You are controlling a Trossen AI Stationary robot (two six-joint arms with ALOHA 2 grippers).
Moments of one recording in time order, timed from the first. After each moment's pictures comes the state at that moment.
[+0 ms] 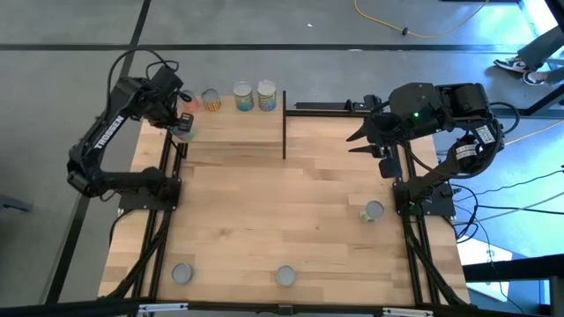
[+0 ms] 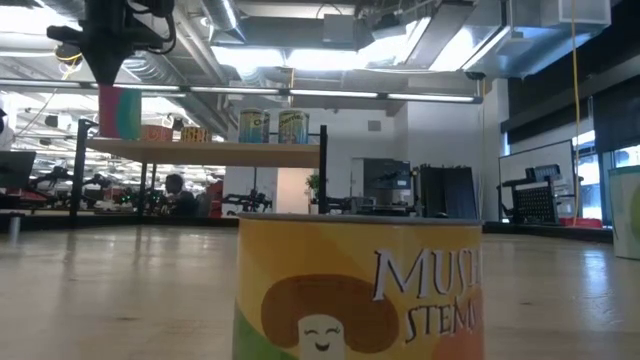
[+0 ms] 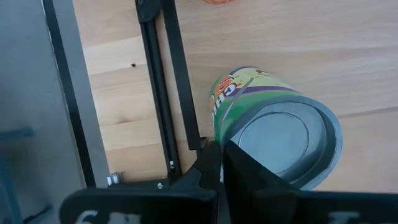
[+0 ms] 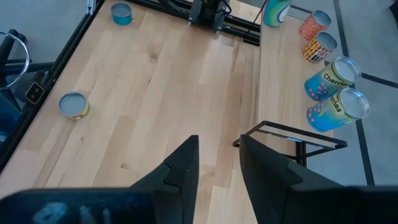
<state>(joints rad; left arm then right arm) 1.02 1.12 1.36 -1.57 -0.17 -0.38 0.03 1.54 2.35 -1.56 0.02 -0.27</state>
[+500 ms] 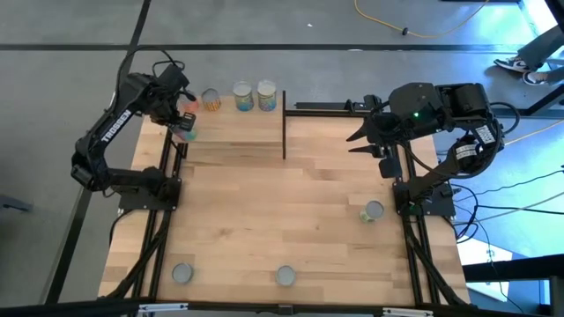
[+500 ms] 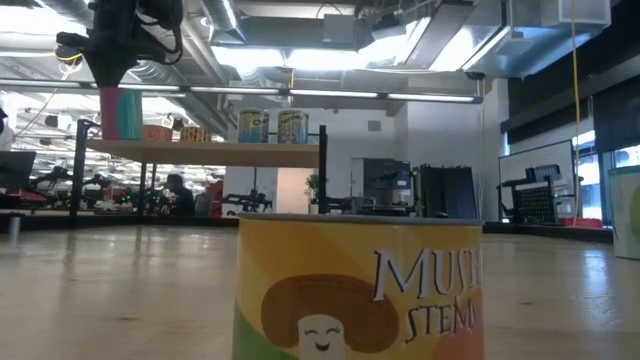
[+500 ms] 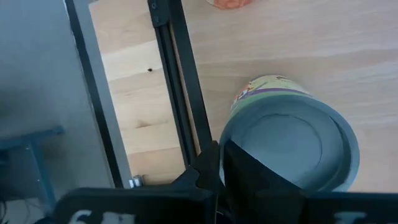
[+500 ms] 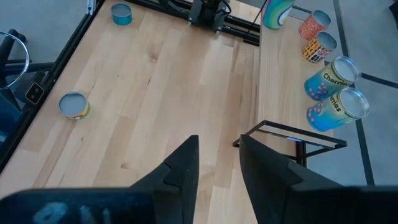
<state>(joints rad) 1.02 1.19 1.36 -1.57 -0.24 -0.33 0.03 1.54 2.35 -1.56 0.02 -0.27</state>
